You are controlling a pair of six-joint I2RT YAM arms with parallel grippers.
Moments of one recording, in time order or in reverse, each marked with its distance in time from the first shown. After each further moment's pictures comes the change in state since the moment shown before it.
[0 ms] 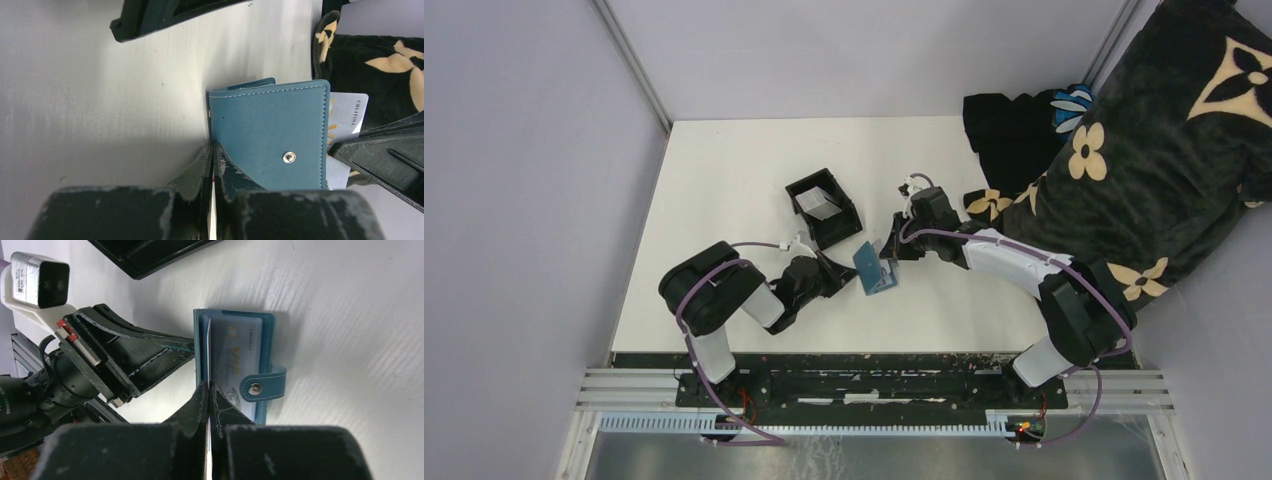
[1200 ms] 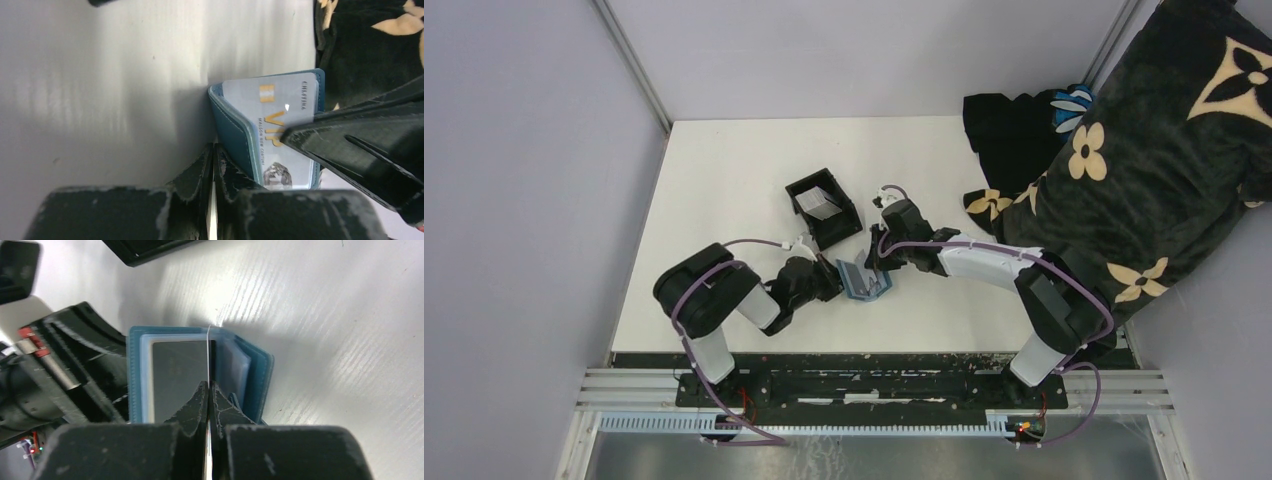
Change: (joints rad) left arm 0.025 0.001 -0.023 0.027 0.134 0.058; right arm 0.151 0.093 0.035 0.051 0.139 -0.020
